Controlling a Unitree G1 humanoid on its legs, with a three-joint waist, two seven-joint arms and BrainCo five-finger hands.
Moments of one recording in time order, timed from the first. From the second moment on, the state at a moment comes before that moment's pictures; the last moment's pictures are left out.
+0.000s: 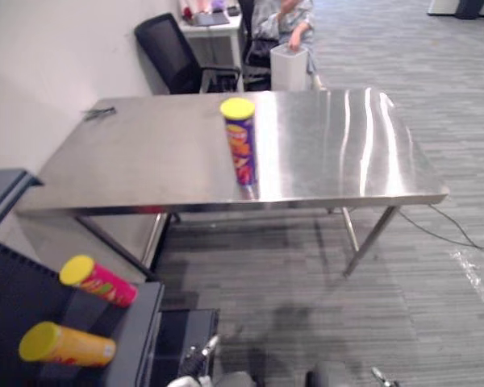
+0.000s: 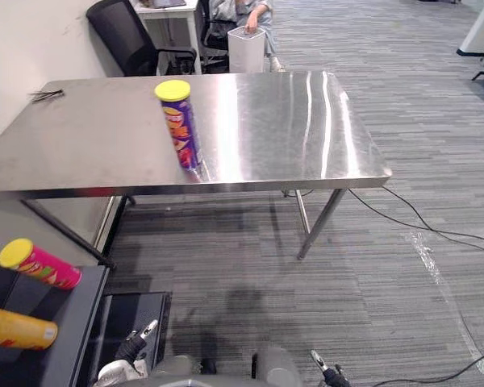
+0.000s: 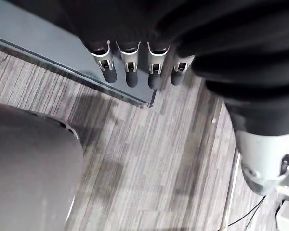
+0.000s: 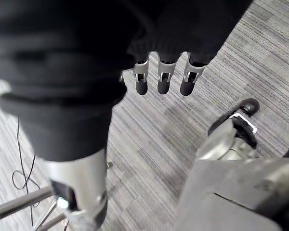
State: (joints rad) left arm 0.07 0.06 0.20 1.07 -0.19 -0.16 0.00; right arm 0.11 -0.02 -0.53 1.11 0.32 -0.13 0.07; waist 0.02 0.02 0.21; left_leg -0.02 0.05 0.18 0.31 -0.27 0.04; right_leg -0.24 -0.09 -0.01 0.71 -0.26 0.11
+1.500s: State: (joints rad) left arm 0.08 0.09 0.23 1.15 -0.19 -0.14 -0.01; right arm 0.10 -0.06 -0.70 1.19 0.33 -0.13 0.03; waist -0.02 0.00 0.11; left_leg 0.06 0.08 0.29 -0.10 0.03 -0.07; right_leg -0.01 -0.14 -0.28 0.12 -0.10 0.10
